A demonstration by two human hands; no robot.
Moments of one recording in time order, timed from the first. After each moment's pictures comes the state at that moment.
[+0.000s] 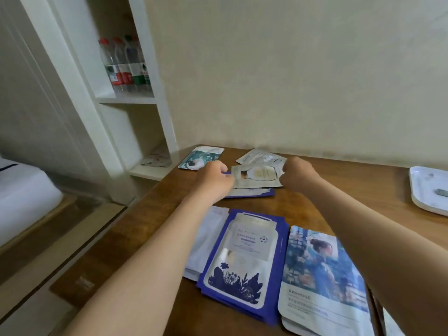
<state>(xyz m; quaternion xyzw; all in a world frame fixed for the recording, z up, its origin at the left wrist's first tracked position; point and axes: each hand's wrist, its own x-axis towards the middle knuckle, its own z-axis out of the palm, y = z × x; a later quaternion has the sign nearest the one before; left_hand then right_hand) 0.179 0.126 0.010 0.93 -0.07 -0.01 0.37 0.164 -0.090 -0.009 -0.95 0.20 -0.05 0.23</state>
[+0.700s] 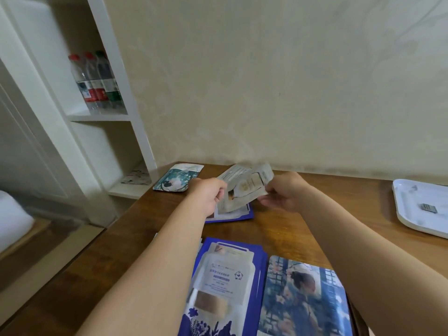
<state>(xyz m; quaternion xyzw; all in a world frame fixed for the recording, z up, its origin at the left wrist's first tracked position) 0.247 0.055 -0.010 0.70 0.13 -0.13 0.69 0.181 -0.124 -0.003 -0.67 0.31 0.01 0.68</state>
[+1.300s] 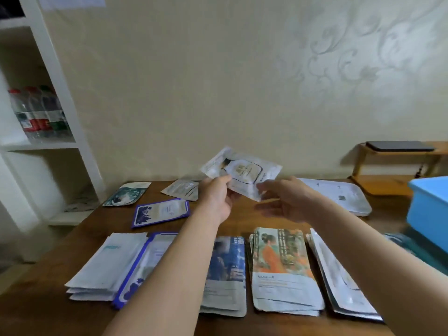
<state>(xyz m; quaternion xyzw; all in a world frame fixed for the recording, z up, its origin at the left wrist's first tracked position) 0.043 -0.046 0.057 0.52 -0.04 -0.23 0.82 -0.064 -0.178 0.070 -0.65 0.23 -0.08 0.72</state>
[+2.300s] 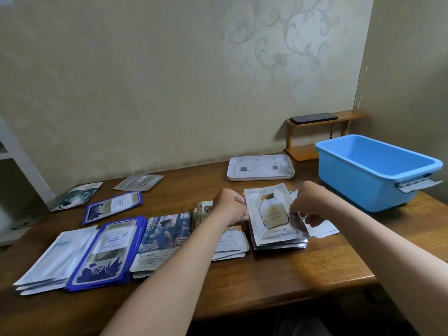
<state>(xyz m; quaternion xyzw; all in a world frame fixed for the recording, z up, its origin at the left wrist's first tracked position) -0.103 -0.126 -0.009 0.81 -0.24 -0.24 0.47 -0.255 -0.267 0.018 -0.83 0.47 -0.03 0.31</state>
